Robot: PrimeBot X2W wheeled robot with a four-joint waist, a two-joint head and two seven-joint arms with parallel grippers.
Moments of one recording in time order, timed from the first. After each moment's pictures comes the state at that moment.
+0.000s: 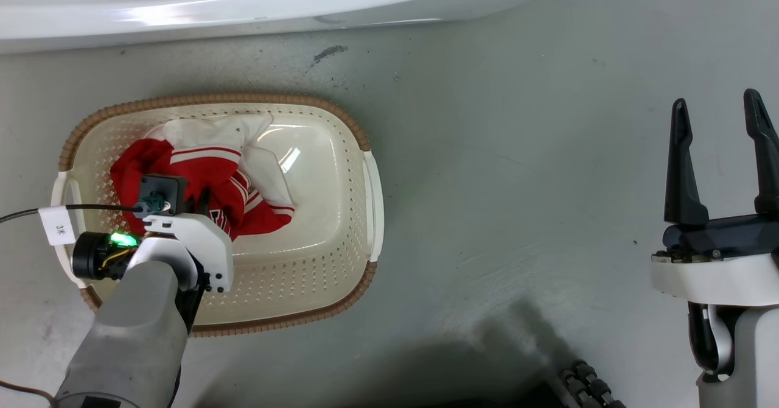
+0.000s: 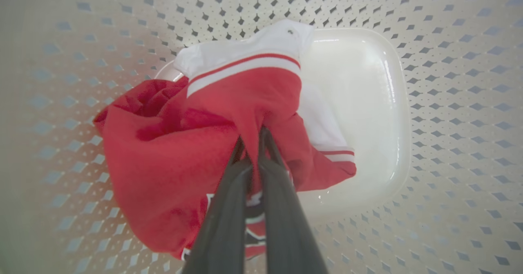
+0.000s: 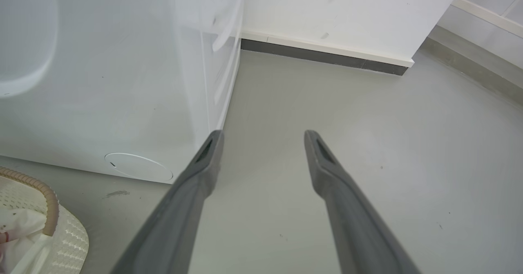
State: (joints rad) left arm -0.80 0.27 -0.40 1.23 -0.37 -0.07 -0.26; right arm -0.23 -0.05 -0.09 -0.13 -0.04 0.13 -0.26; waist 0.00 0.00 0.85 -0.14
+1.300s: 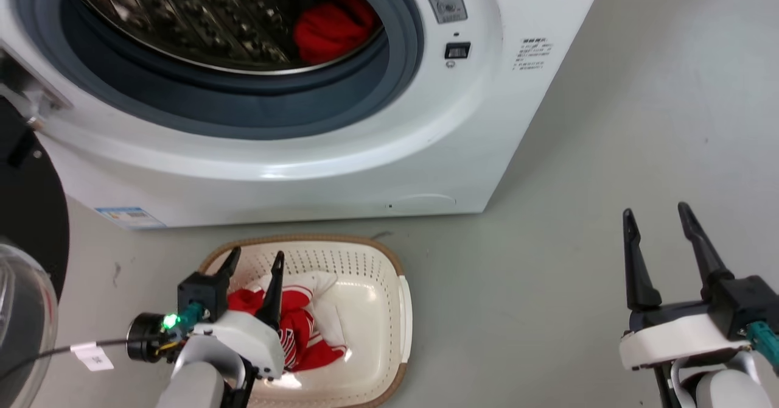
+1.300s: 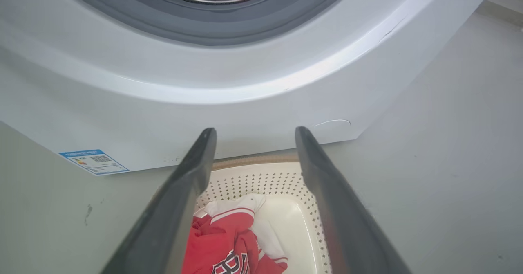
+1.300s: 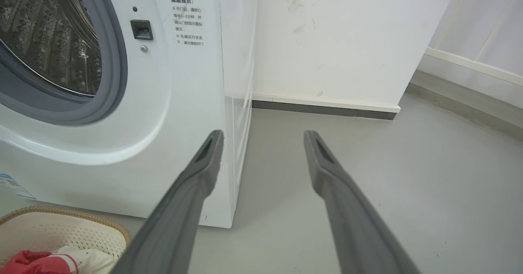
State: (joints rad) left arm -0.30 0.18 -0.18 0.59 -0.22 -0.07 -0.26; right arm -0.09 -0.05 -0.07 0.08 -0.03 0.13 -0.26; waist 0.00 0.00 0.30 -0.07
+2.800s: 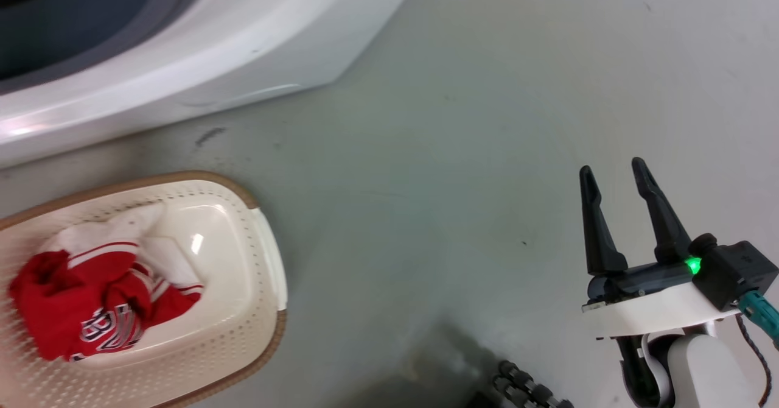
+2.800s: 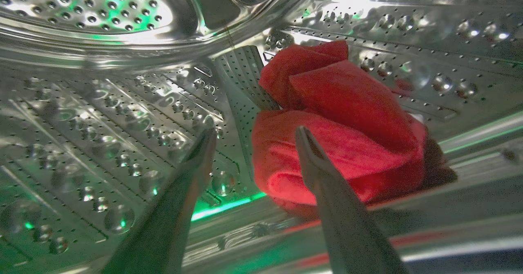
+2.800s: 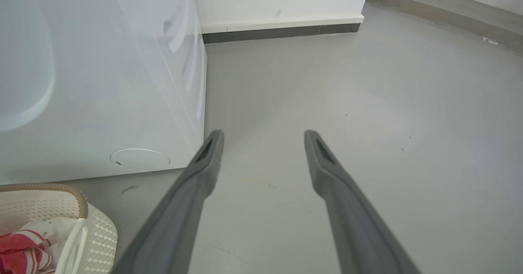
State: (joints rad) left arm -1.36 0.60 -0.33 0.79 -0.35 -0.13 0.42; right arm -0.17 -0.05 0.07 0.03 0.20 0.13 -0.26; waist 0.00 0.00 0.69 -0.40
